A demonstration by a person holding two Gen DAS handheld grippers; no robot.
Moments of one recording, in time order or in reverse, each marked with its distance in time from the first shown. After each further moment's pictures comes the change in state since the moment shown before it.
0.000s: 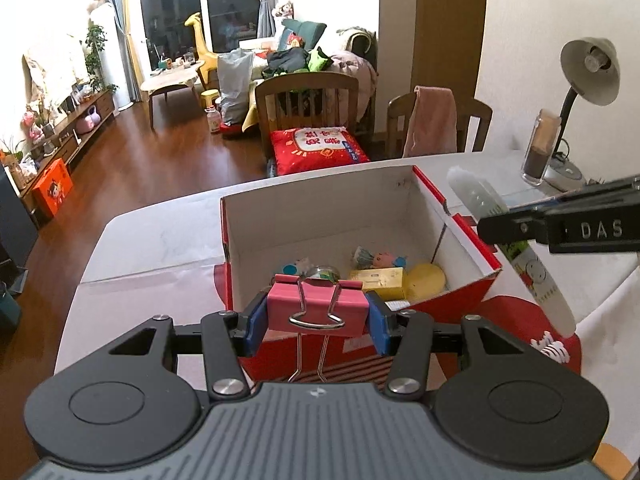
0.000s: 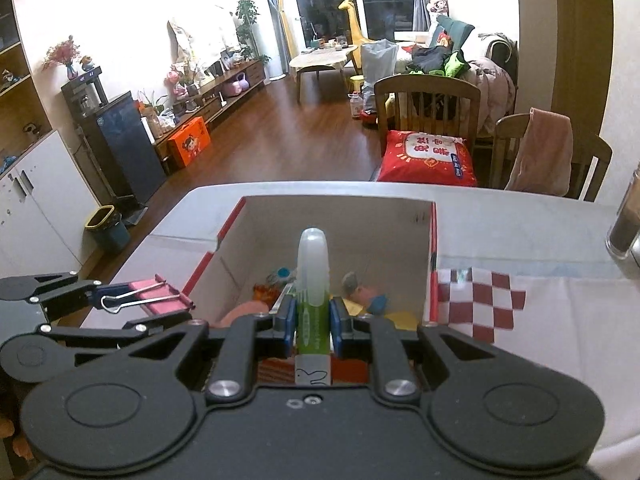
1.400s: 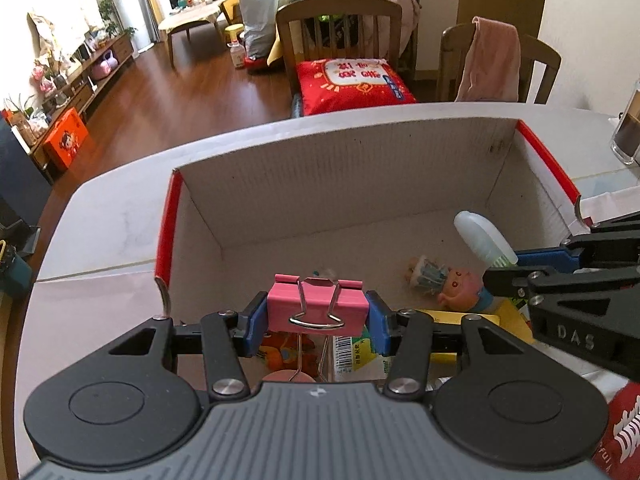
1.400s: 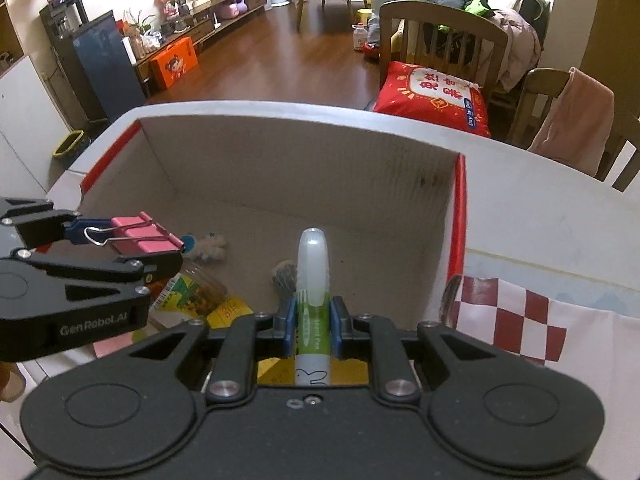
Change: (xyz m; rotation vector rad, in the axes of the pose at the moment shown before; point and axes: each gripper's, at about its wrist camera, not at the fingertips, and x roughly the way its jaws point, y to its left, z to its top) left arm 0.174 0.000 0.036 -0.037 0.215 0.102; right arm 0.166 -0.042 0.007 -0.105 0.229 -0.037
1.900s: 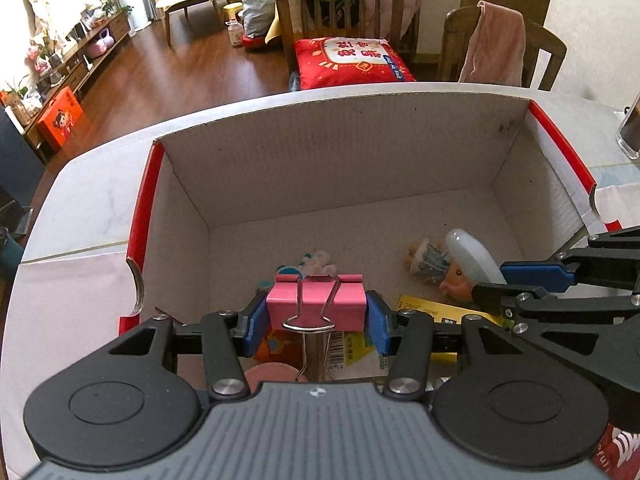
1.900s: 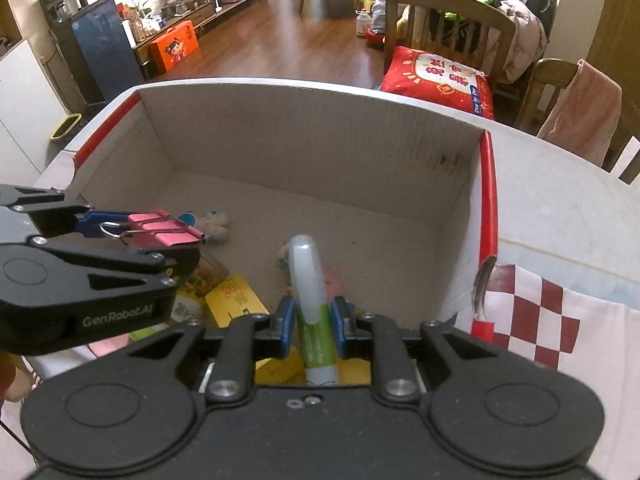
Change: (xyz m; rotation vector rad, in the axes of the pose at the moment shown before) left arm 0.015 0.000 0.002 -0.024 0.062 -0.020; right arm 0.009 0.007 -0.006 -0.011 0.037 -0.006
